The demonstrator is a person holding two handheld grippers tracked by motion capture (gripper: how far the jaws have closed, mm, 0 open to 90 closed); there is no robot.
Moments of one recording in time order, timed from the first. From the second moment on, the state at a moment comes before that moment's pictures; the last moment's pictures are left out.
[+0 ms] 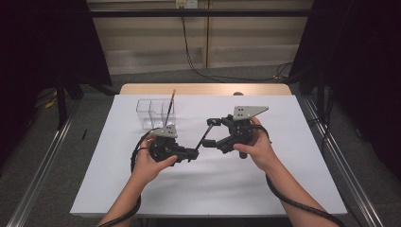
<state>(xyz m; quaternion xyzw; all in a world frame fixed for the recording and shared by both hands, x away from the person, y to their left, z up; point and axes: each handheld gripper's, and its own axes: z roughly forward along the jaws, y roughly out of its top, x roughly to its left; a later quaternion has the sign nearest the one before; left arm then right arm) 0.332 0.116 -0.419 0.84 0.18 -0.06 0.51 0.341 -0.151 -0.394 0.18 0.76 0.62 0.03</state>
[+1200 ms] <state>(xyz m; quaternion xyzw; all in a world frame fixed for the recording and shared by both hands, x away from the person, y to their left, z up) 0.339 0.105 -0.415 0.82 0.19 -0.05 0.54 0.343 -0.154 -0.403 0.19 0.76 0.61 -0.01</state>
